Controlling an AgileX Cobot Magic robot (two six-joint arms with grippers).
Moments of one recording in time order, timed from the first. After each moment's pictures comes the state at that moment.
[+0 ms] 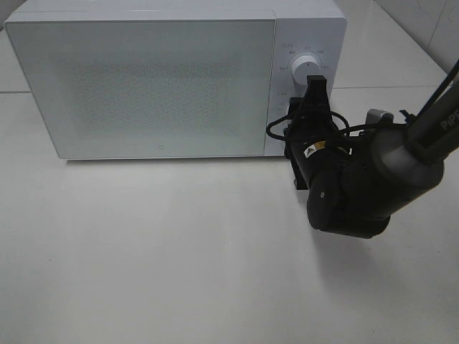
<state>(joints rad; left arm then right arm) 0.02 0.00 -0.52 -0.03 1.08 0.03 0.63 2.09 -0.79 0.69 -1.20 1.36</state>
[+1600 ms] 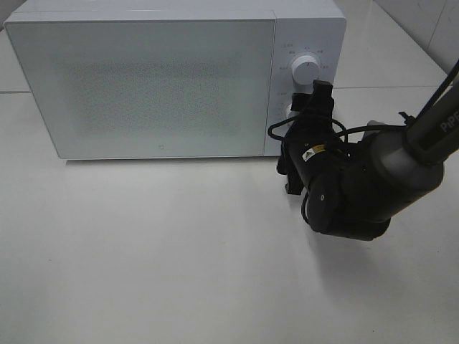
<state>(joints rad) 0.02 0.00 -0.52 -0.03 1.08 0.03 0.63 2.09 -0.78 0.68 -1.17 1.49</state>
